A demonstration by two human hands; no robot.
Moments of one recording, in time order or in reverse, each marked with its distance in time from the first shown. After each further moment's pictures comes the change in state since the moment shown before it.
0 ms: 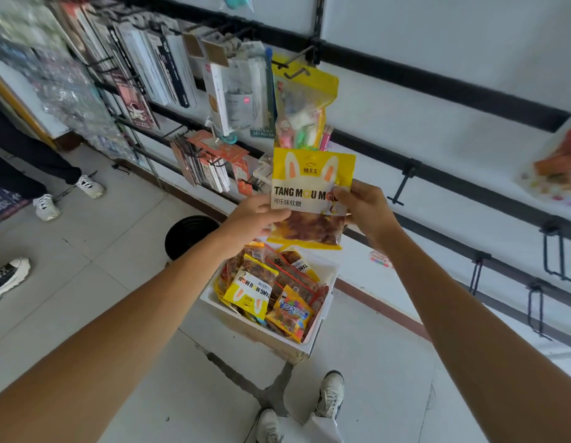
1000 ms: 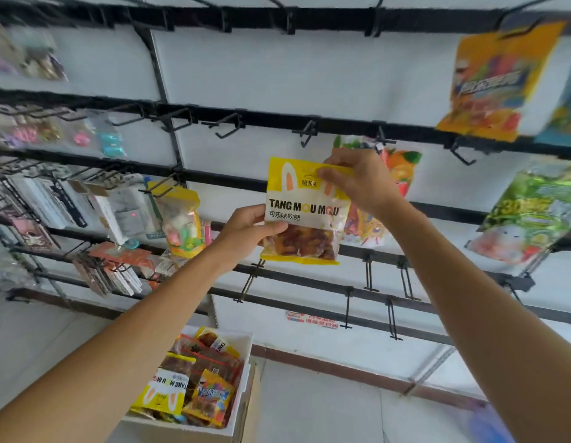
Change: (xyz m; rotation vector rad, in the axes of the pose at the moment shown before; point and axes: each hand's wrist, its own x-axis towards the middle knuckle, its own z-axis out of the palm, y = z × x) left_hand -0.052 0.201 0.200 0.092 -0.206 0.461; right_hand -0.135 -0.203 -0.228 -0.668 0.426 -0.502
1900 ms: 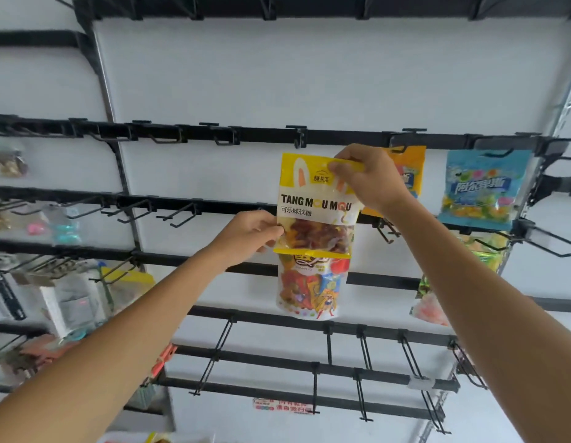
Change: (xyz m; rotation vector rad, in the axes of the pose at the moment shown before) left_hand 0.071 0.131 0.042 0.271 -0.061 0.216; right_hand 0.052 -0.025 -0.148 -0.089 0.244 -0.113
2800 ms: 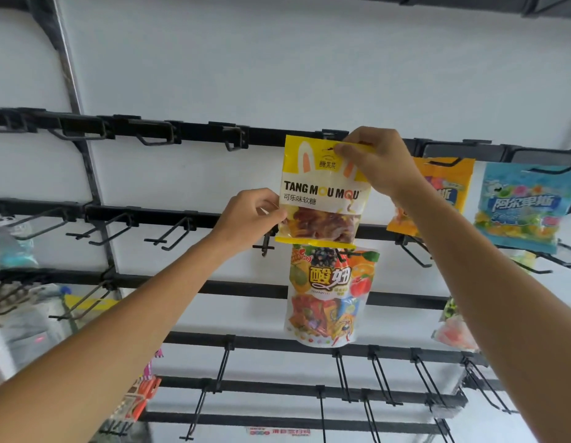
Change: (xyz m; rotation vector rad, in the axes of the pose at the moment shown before) left_hand 0.081 -0.025 -0.050 0.090 0.090 0.201; right_hand 0.073 -0.007 0.044 0.004 0.054 0.099
